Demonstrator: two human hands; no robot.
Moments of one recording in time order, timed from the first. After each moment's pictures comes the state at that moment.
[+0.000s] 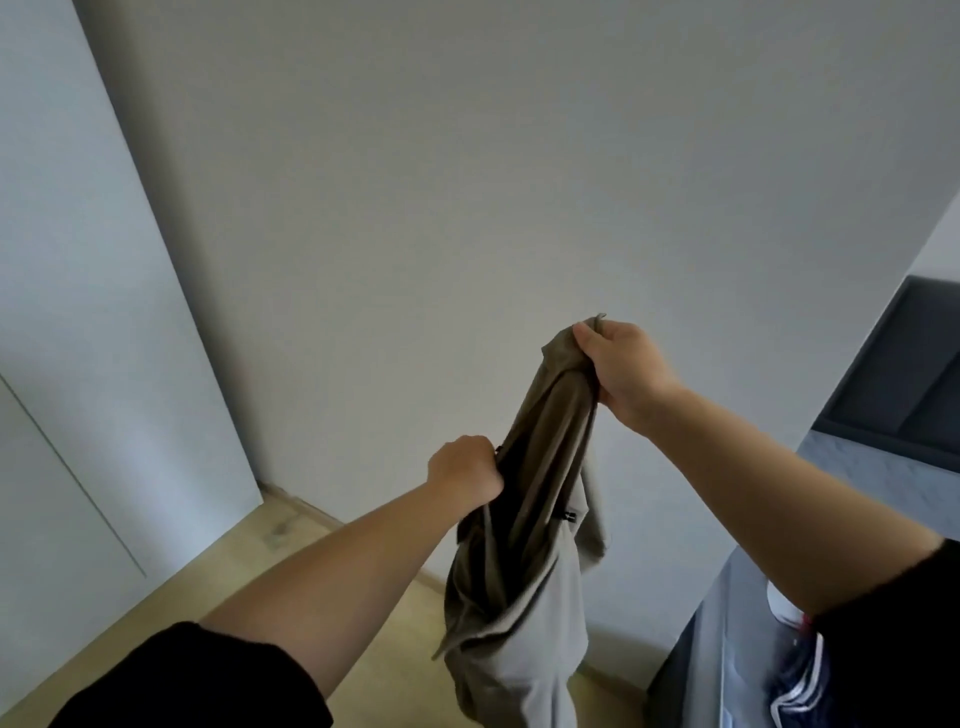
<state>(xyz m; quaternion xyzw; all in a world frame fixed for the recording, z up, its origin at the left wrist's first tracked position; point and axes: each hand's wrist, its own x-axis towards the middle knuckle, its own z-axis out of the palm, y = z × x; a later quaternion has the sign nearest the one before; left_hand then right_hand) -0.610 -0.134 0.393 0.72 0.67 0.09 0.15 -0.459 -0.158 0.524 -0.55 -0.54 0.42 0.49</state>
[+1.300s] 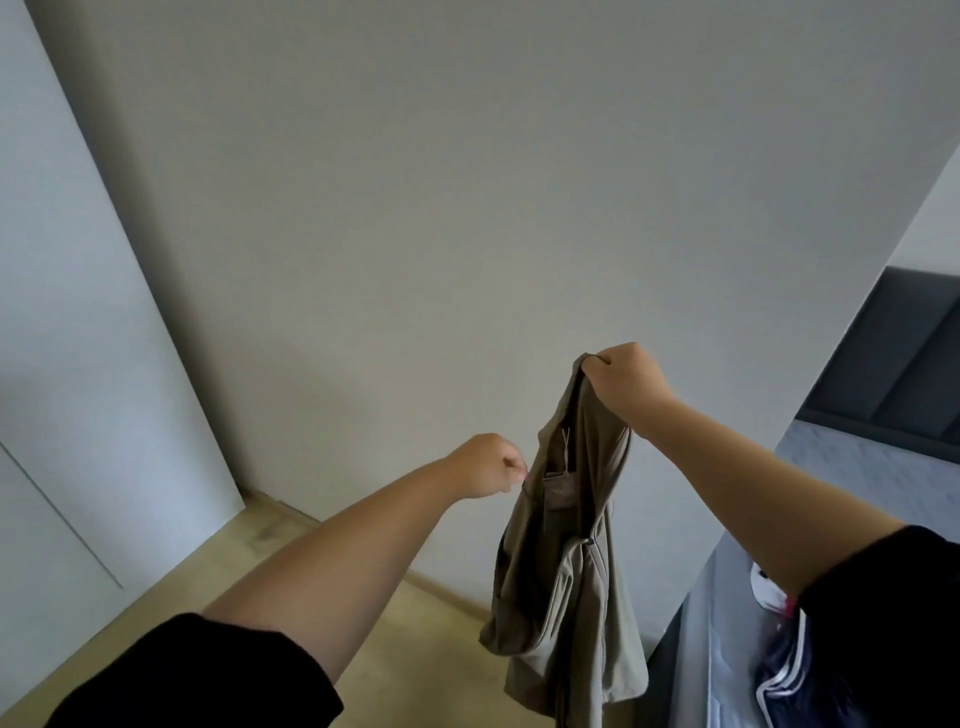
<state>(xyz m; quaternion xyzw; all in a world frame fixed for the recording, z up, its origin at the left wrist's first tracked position) -0.595 -0.110 0.395 0.78 0.51 0.11 0.35 -0.421 -0.125 0.494 -0.68 -0.61 0.19 0.35</state>
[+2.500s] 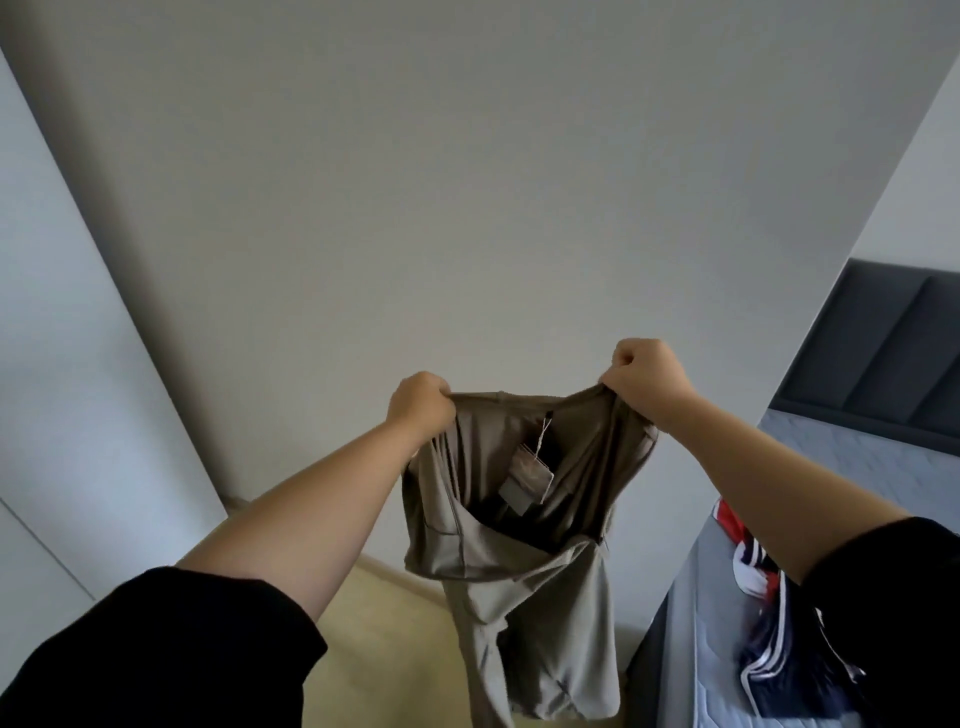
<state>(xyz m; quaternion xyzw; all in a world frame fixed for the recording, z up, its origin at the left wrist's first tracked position) -0.623 -0.078 0.429 0.69 0.65 0.26 0.20 -0.378 -0.127 0.489 -0.68 -0.60 0.18 0.38</state>
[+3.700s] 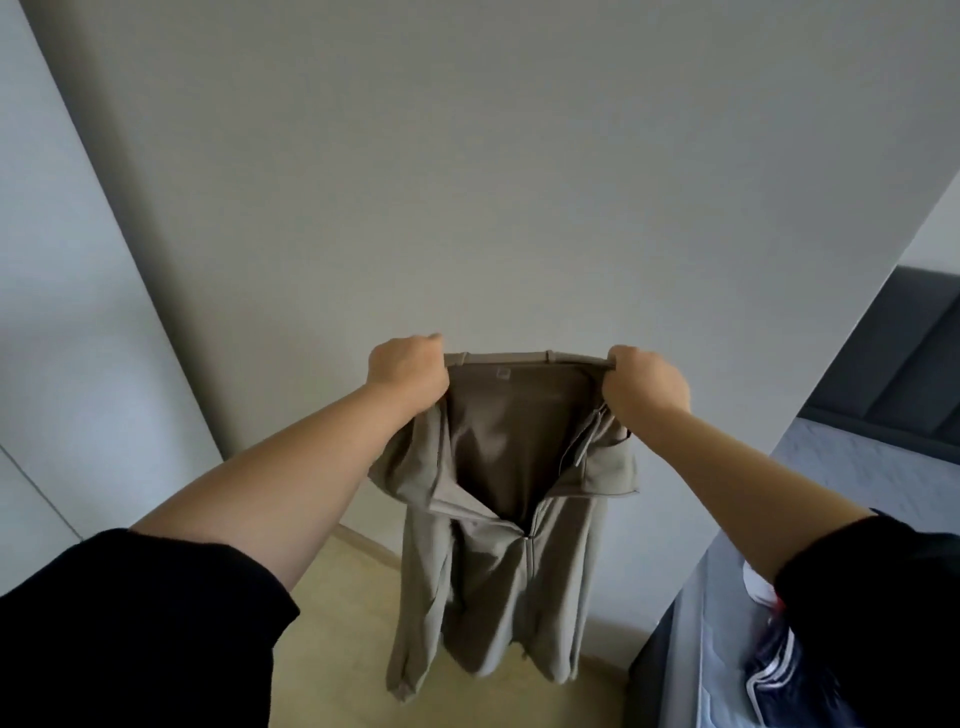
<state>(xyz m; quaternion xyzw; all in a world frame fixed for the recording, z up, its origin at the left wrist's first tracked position) -0.652 -0.070 0.458 0.76 0.65 0.07 -0.06 -0.403 -0.108 0.470 -0.76 -0.64 -0.02 0.14</state>
